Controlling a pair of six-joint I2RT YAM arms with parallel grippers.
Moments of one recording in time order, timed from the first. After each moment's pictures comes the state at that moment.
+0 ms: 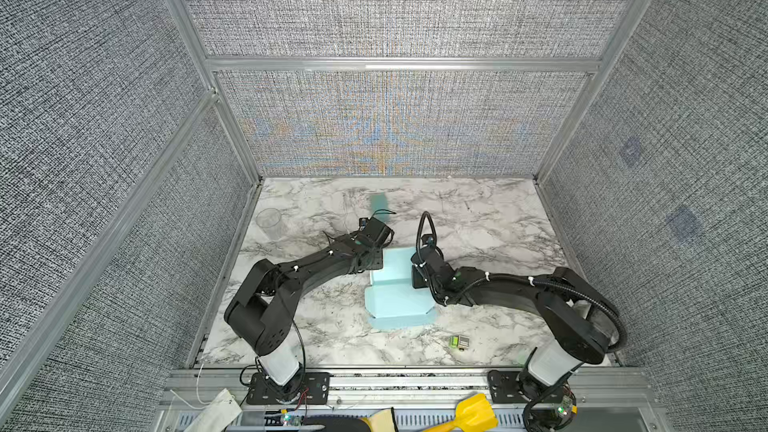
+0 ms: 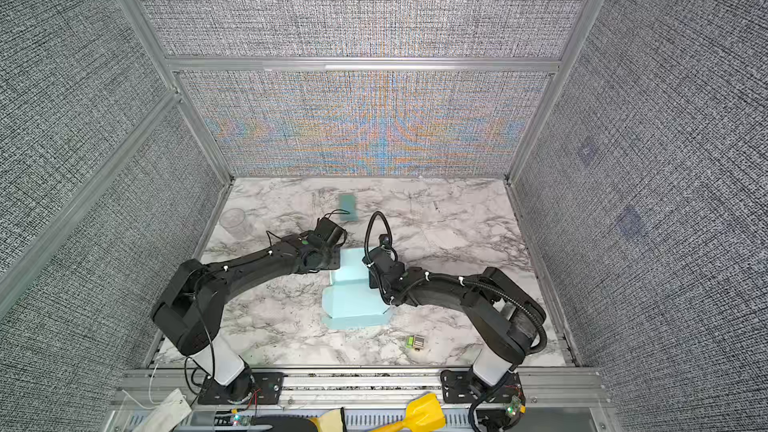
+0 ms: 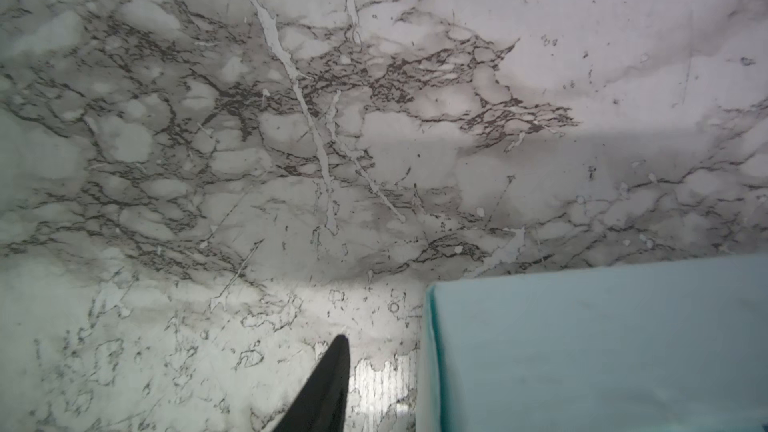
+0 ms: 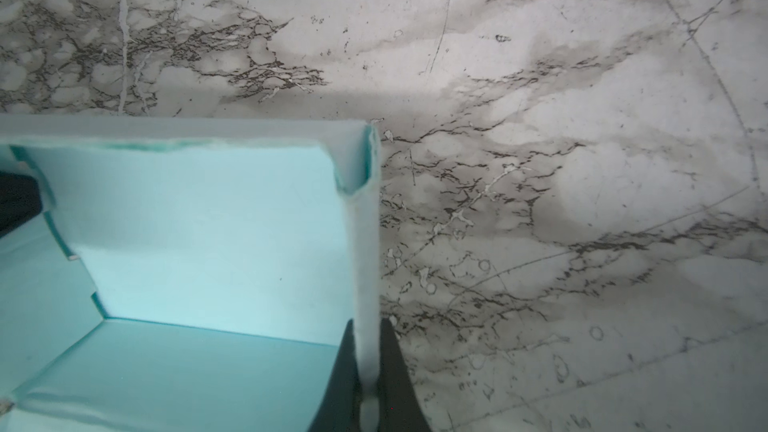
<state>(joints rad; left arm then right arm) -0.68 1.69 1.09 -0.52 -0.25 -0.61 0.85 1.65 0.84 -0.07 0.36 0.60</state>
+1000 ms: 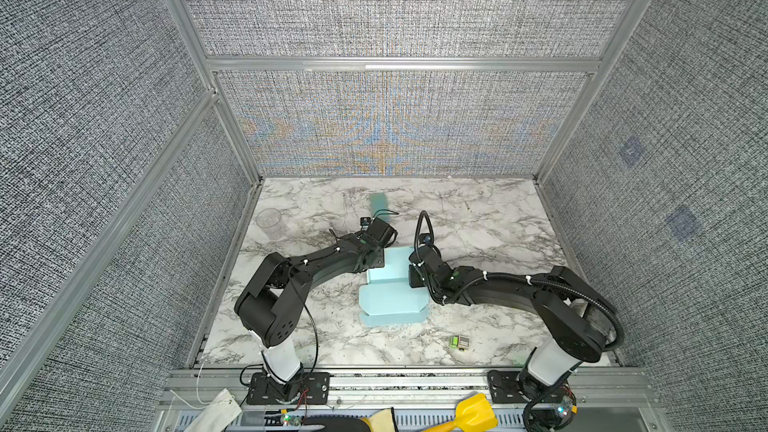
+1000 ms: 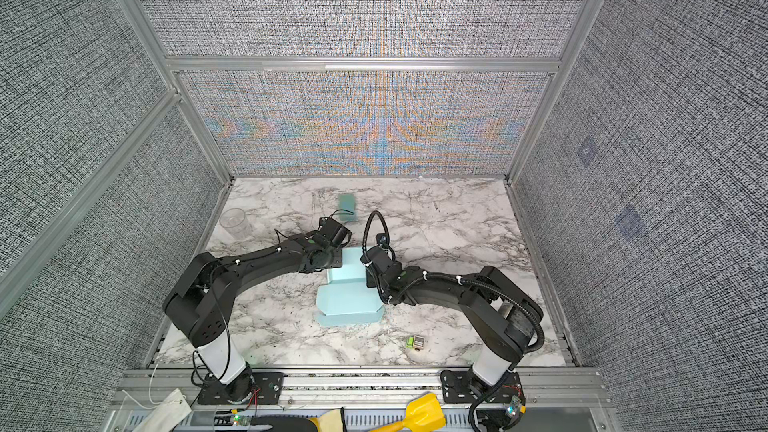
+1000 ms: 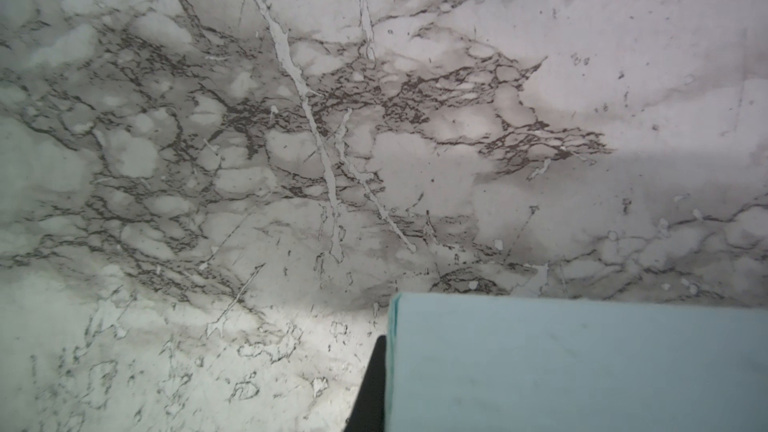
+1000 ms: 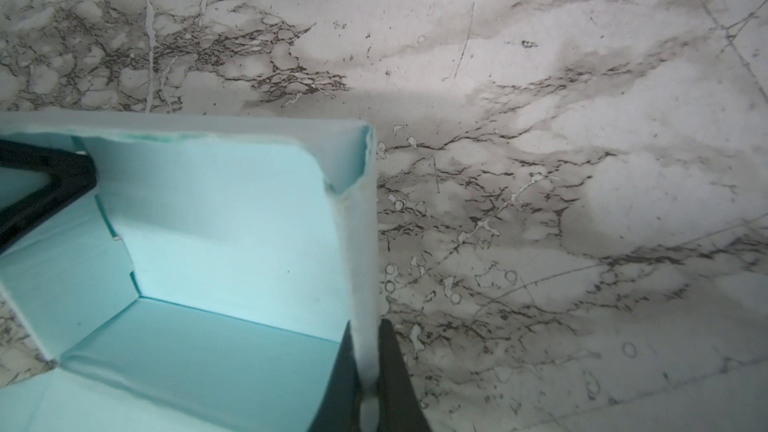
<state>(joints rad) -0.69 1.76 1.11 -0.51 -0.32 -0.62 0.85 1.67 0.86 -0.06 0.35 0.60</state>
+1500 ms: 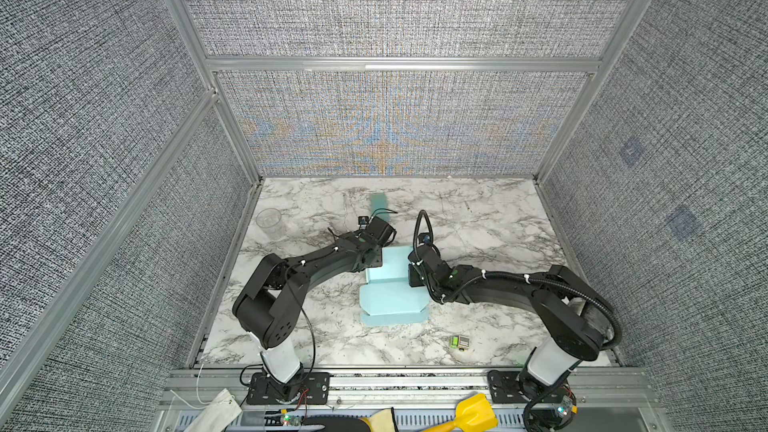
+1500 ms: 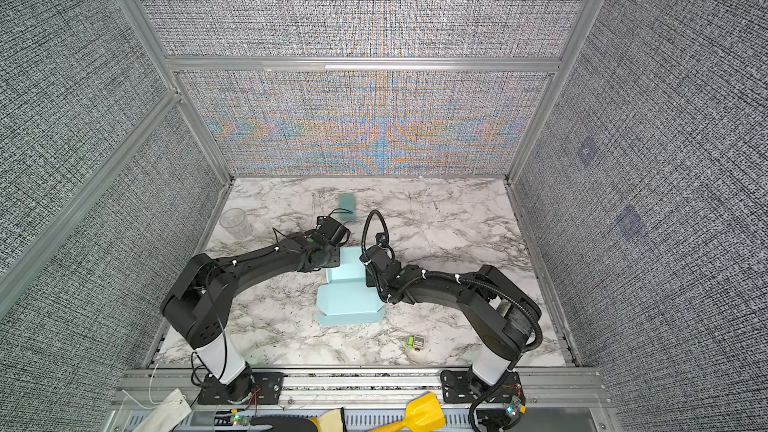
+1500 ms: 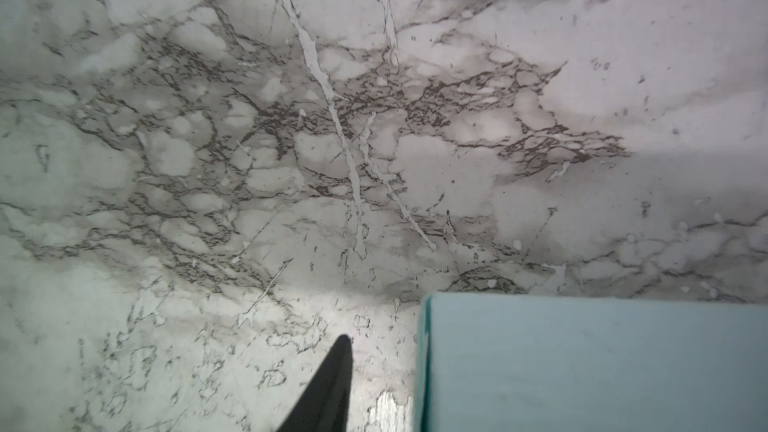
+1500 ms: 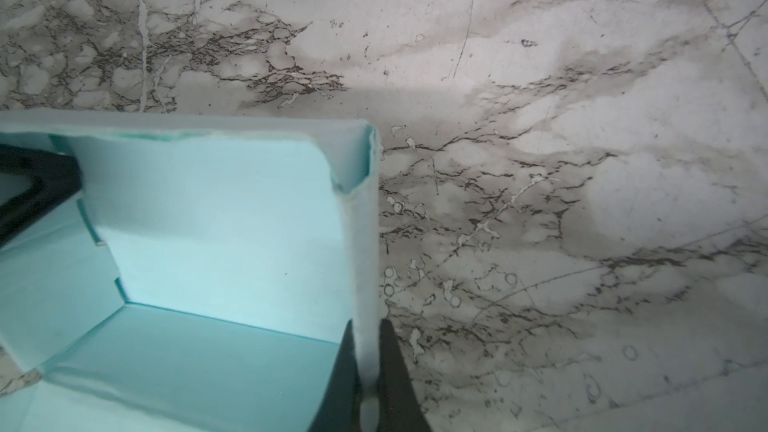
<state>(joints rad) -0.69 1.72 1.13 -0.56 -0.34 -0.62 0.85 1.68 0.88 -0.08 0.35 0.61</state>
